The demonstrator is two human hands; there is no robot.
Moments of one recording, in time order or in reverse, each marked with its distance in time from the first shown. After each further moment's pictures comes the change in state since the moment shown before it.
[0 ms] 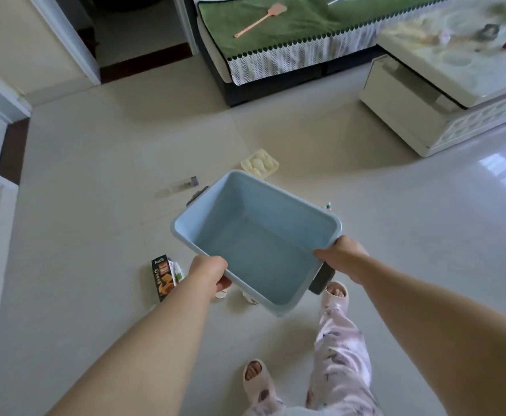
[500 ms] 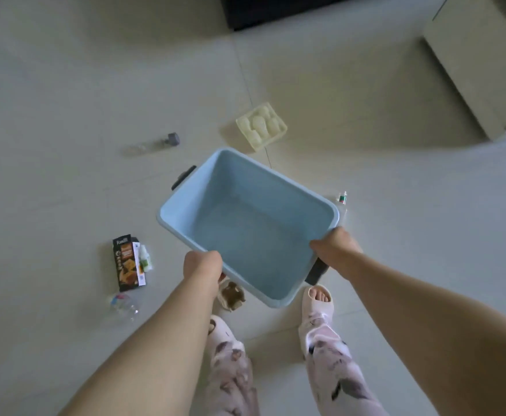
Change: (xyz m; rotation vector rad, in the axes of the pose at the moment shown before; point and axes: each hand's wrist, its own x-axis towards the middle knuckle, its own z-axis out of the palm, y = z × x) left_hand 0.219 0.039 0.176 -0.076 0.319 -0.149; right_hand 0.315 -0.019 0.018 -0.061 -0.103 0.090
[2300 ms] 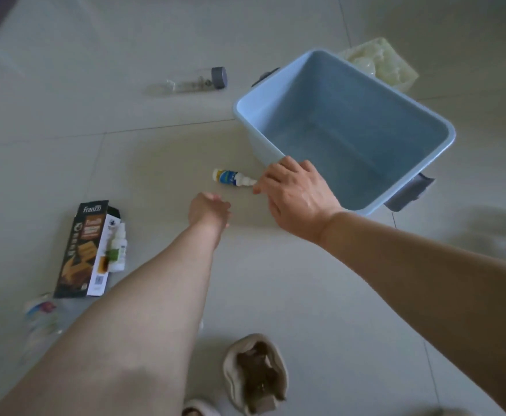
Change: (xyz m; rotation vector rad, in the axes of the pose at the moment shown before) left_hand 0.435 -0.078 0.121 -0.143 -0.052 0.283; right_hand 0.291 -0.090 0.346 -0.571 0.498 -1.585
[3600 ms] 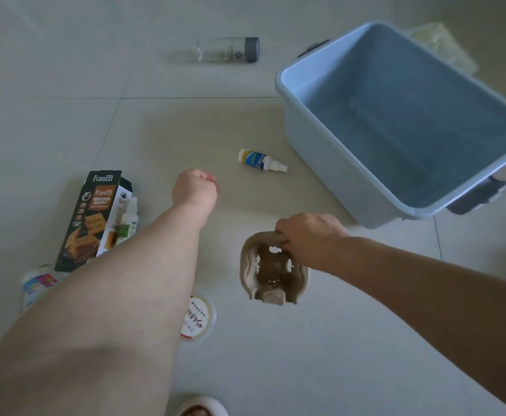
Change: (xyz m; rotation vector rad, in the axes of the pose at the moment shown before) left_hand 0.062 -0.024 -0.060 0.100 0.211 0.113; right_hand -0.015 -0.043 0.056 0.098 -0.748 0.157
